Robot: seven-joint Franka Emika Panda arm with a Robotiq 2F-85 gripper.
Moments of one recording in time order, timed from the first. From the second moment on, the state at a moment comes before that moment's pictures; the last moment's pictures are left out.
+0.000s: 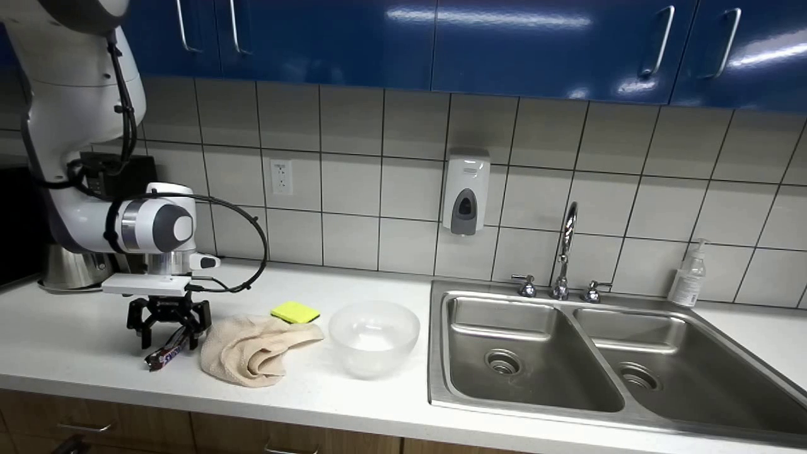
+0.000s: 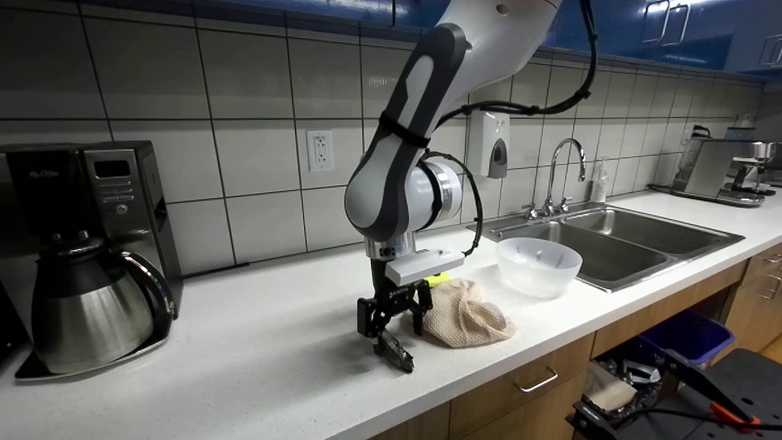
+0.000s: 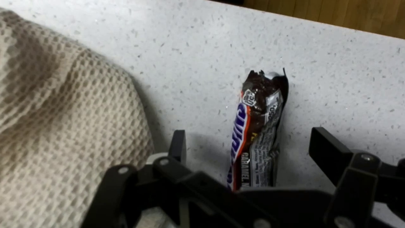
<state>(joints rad) 0.23 0.64 0.09 -2.10 0.00 2.56 0.05</state>
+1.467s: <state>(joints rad) 0.25 0.67 0.07 -2.05 -0.03 2.56 0.06</state>
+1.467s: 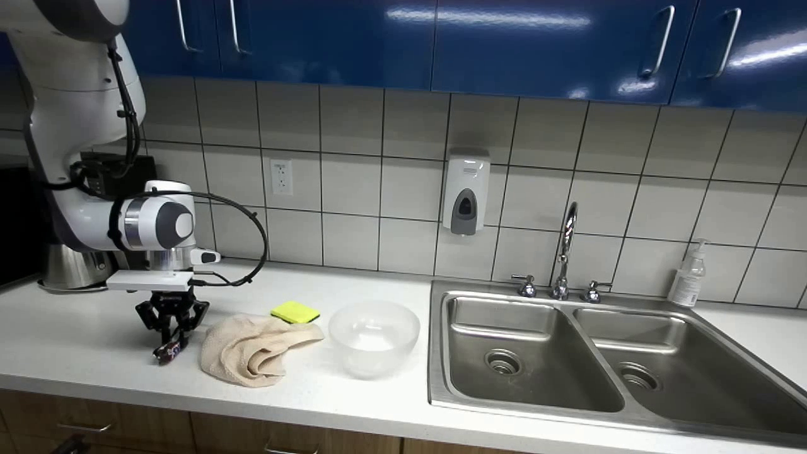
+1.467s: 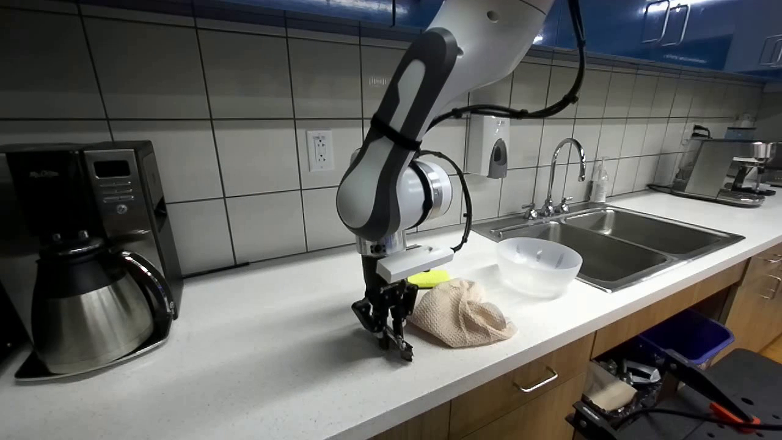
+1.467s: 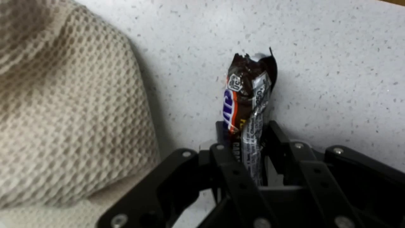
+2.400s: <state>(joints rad) 0.26 0.29 0.07 -2.25 -0.09 2.64 0.08</state>
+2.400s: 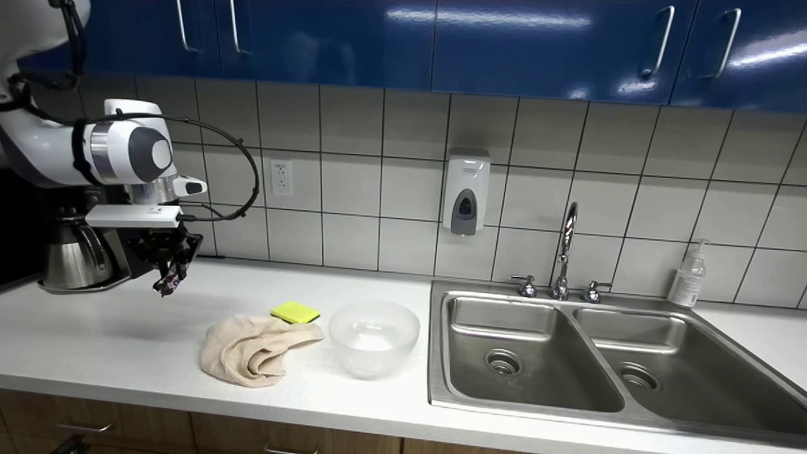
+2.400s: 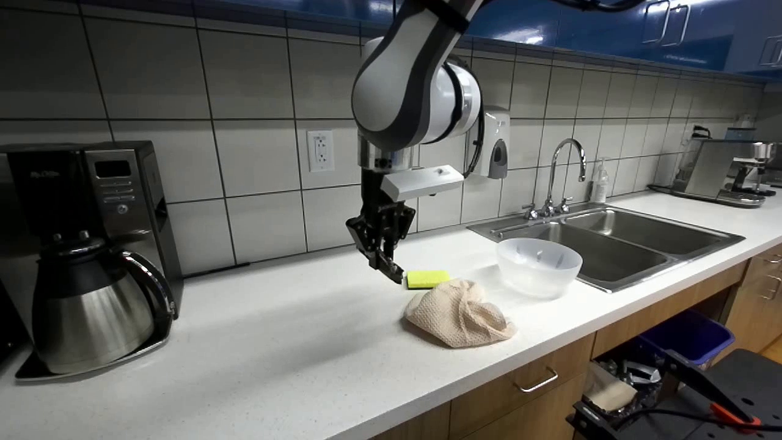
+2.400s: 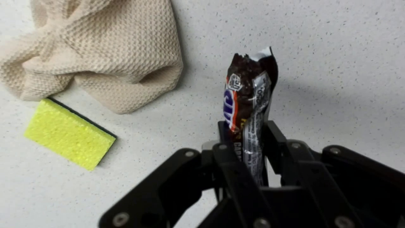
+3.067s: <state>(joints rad) 0.12 0.08 0.00 -2.45 -0.09 2.64 0.10</state>
